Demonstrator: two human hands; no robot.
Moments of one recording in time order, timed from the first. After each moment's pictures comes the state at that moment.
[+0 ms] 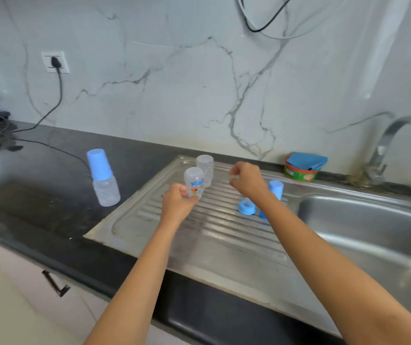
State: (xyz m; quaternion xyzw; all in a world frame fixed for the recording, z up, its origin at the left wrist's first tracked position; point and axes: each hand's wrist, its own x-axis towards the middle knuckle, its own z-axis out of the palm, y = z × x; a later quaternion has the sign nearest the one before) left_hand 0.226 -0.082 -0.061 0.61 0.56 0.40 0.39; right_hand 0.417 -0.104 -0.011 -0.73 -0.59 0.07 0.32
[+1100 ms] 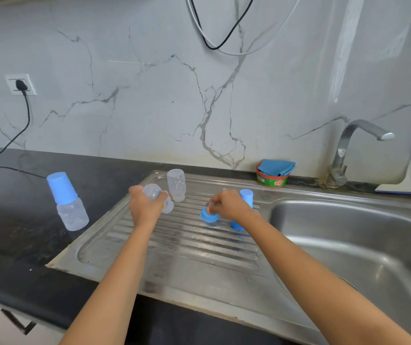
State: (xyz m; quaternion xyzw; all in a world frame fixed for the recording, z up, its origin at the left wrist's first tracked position) left_hand 0.251 -0.063 -0.040 0.55 0.59 0.49 0.32; right_hand 0.451 -0.133 -0.033 -0.72 -0.63 0.18 0.24
